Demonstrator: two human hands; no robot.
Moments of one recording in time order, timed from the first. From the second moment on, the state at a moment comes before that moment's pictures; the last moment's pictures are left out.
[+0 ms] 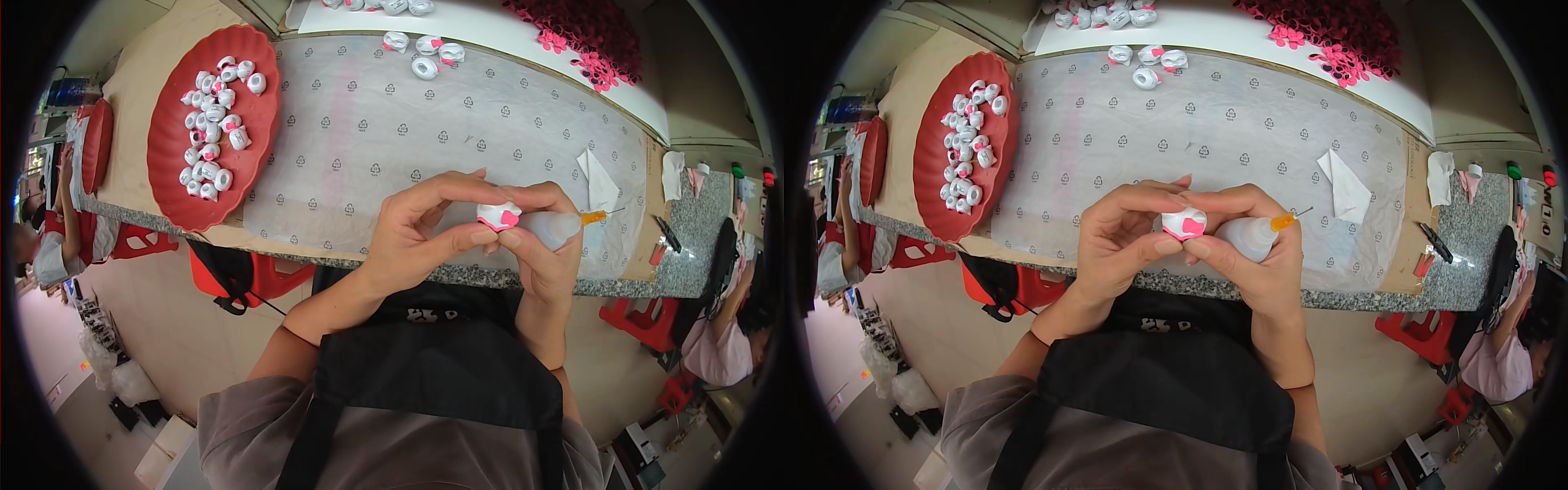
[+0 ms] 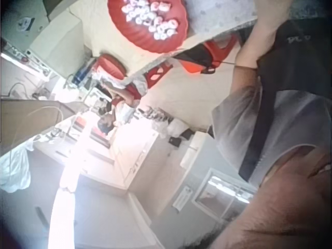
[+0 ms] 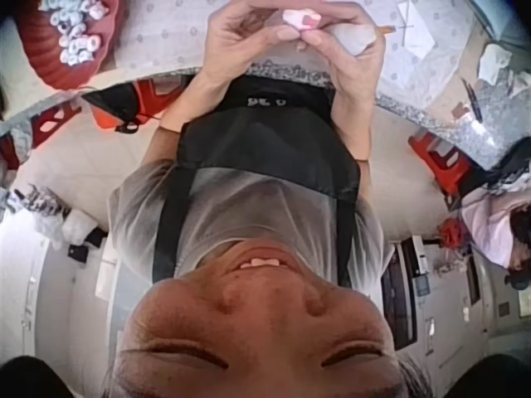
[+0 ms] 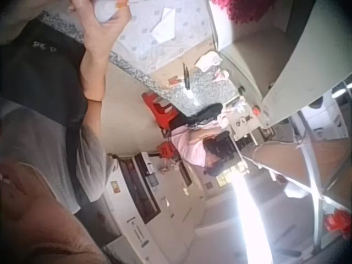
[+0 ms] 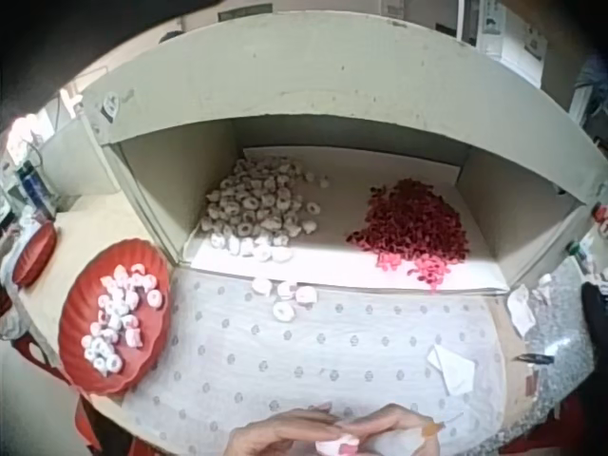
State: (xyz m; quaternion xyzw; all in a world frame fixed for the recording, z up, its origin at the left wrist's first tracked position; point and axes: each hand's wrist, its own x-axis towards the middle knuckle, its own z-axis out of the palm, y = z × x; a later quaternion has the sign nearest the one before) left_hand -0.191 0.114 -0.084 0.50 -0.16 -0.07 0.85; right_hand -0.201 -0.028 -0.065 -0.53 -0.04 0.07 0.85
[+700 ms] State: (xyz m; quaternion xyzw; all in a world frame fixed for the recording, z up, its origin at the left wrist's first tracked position) left_hand -0.189 0.126 -0.082 0.46 -0.25 -0.05 0.85; right_hand -0.214 -0.015 -0.069 -0.51 -0.04 0.04 0.86
